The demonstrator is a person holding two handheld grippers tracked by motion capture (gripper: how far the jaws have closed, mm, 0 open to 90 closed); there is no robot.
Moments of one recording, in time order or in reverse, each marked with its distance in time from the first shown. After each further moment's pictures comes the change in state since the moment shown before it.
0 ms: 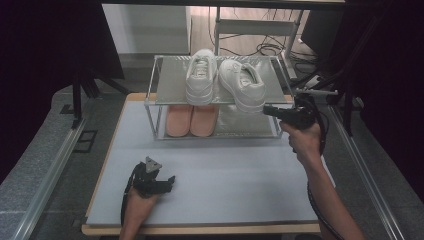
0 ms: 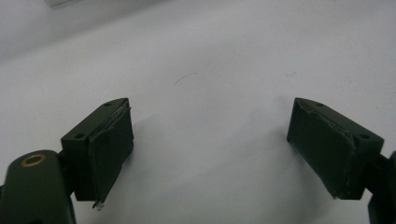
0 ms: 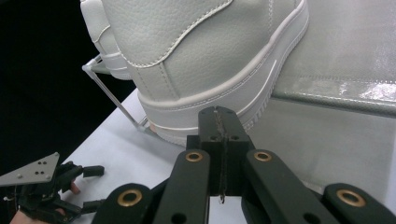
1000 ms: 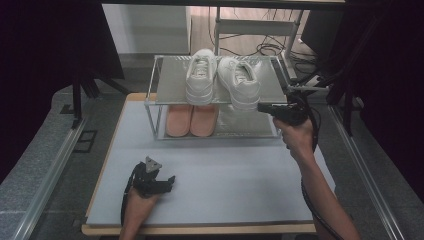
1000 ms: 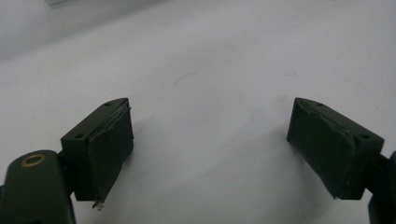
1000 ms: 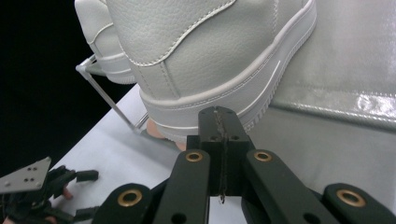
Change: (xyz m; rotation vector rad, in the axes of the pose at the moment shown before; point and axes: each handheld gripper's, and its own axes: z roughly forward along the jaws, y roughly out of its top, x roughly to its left) left arm 0.000 0.000 0.000 0.000 0.000 0.000; right arm 0.009 0.008 0.017 0.017 -0.020 -0.021
